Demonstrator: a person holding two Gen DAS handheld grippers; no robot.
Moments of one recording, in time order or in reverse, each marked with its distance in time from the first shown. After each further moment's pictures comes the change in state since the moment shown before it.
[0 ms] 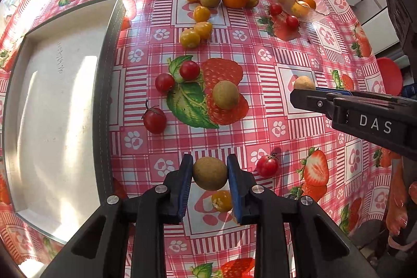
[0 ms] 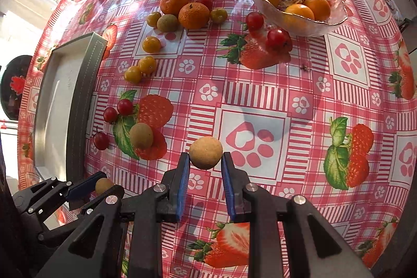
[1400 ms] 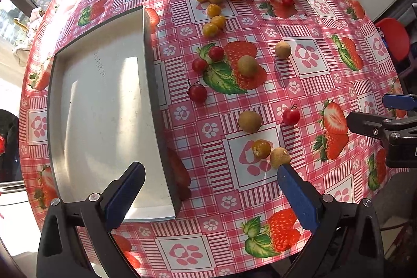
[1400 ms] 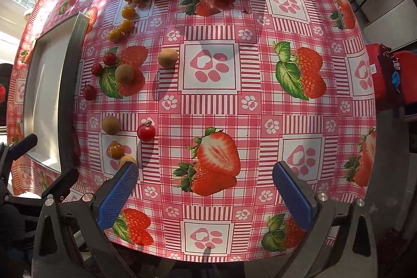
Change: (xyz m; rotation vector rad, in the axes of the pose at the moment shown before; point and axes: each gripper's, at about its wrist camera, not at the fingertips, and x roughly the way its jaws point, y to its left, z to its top) left arm -0.039 0.001 -0.030 0.169 0.034 0.120; right arm -0.053 -0.019 -0.087 0.131 0.057 -0.124
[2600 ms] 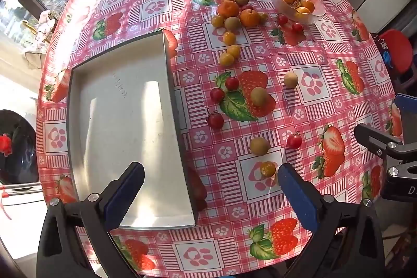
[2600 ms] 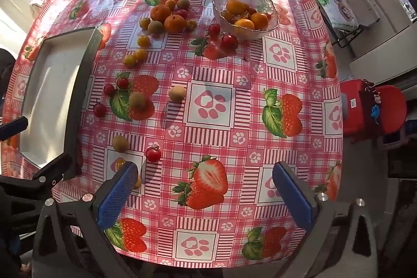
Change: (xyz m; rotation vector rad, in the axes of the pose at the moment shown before) left arm -0.032 0.017 0.024 -0.024 -0.033 0.062; right arm -0.046 0.029 0.010 -0.100 -0.105 -0.155
